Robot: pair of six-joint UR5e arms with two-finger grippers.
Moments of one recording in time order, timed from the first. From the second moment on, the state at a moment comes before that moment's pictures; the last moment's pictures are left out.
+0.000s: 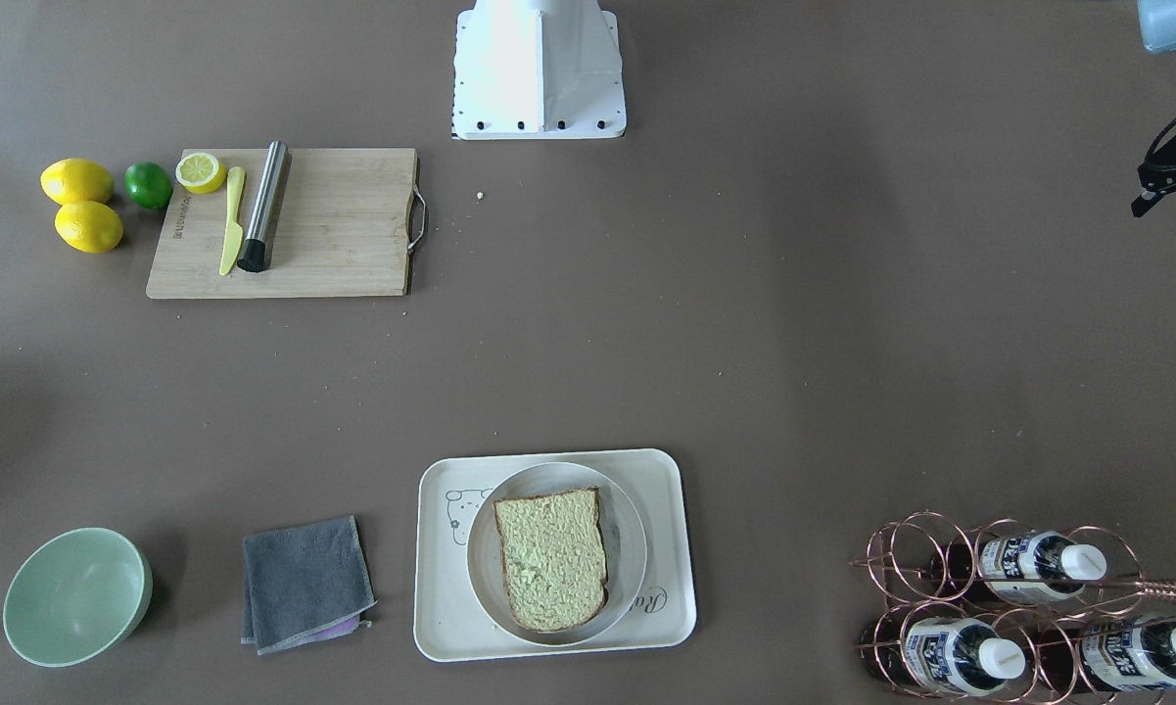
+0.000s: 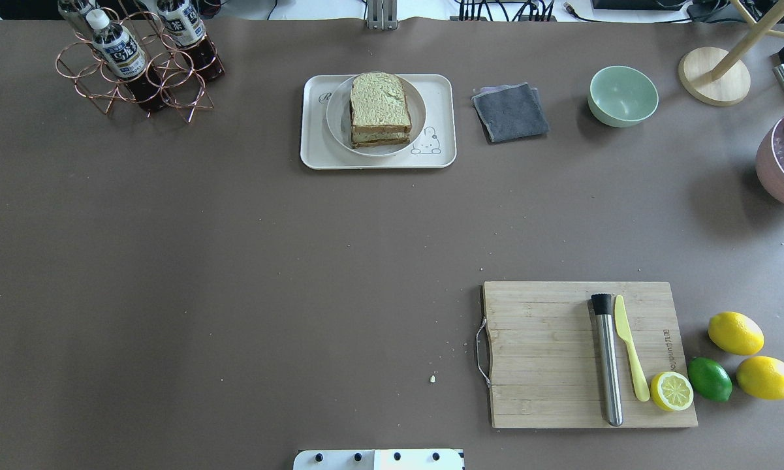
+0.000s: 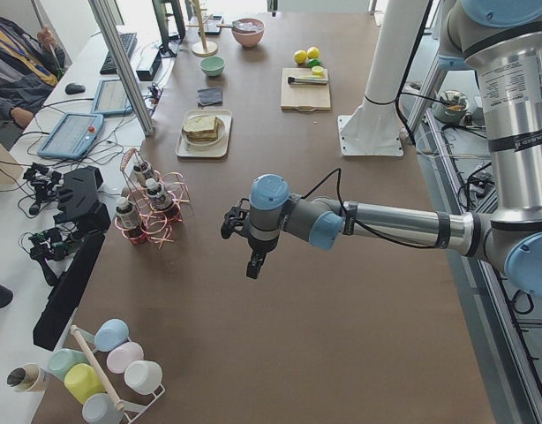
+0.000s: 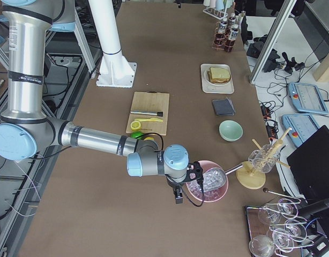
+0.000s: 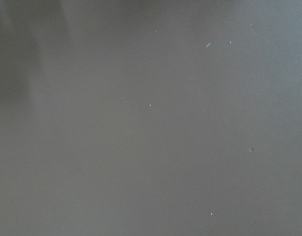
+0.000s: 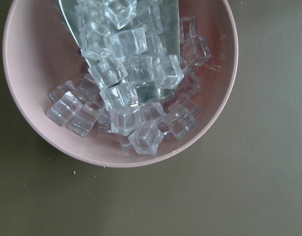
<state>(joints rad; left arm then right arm) -1.37 -1.30 -1.88 -1.88 -2.34 -0.11 1.55 -1.66 1.52 -1.33 2.31 -0.10</state>
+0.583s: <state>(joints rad) -1.49 -1.36 -1.82 -1.69 -2.39 0.06 1.55 -1.59 1.56 -1.43 2.29 -0.09</state>
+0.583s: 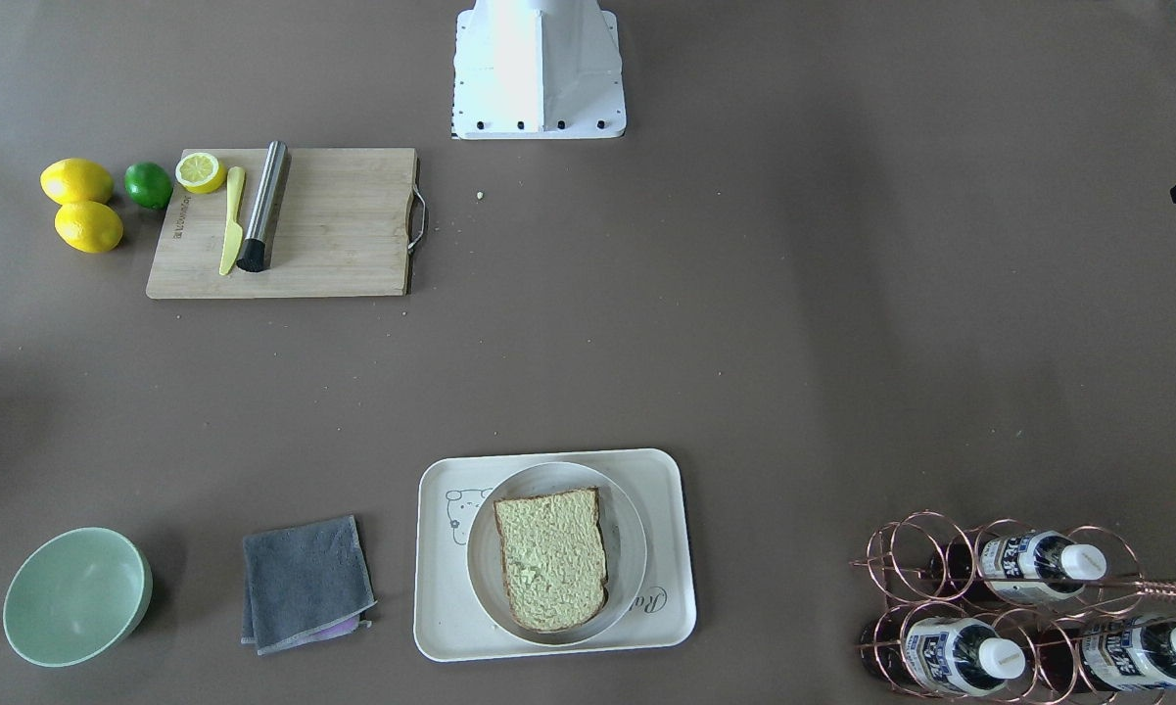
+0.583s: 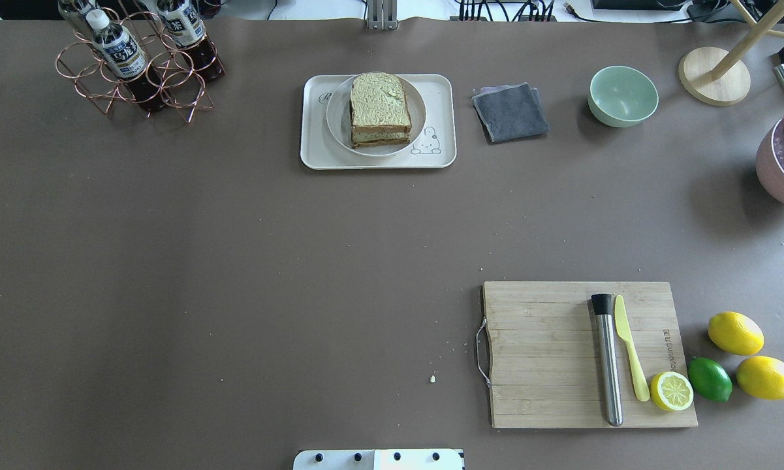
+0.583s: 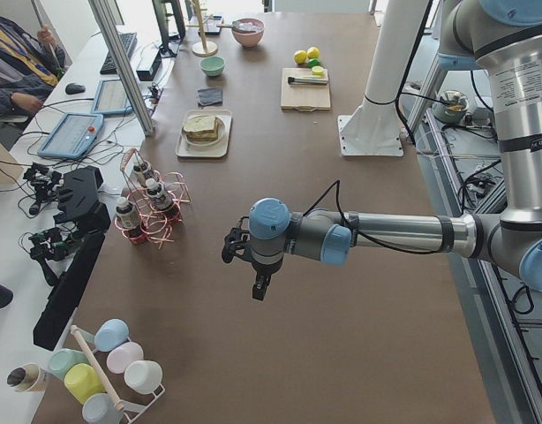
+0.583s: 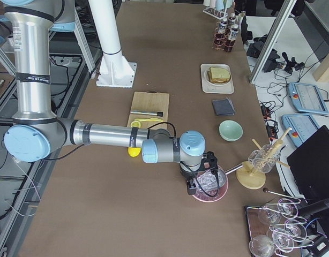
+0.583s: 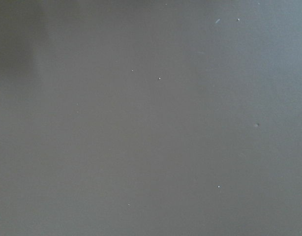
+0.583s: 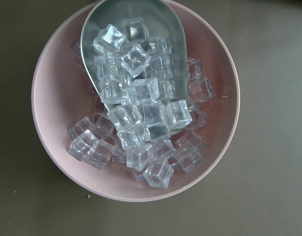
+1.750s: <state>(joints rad) -1.56 -1.47 -1.76 -1.46 -2.38 0.18 1.50 -1.57 1.67 -1.59 2.27 -0.08</state>
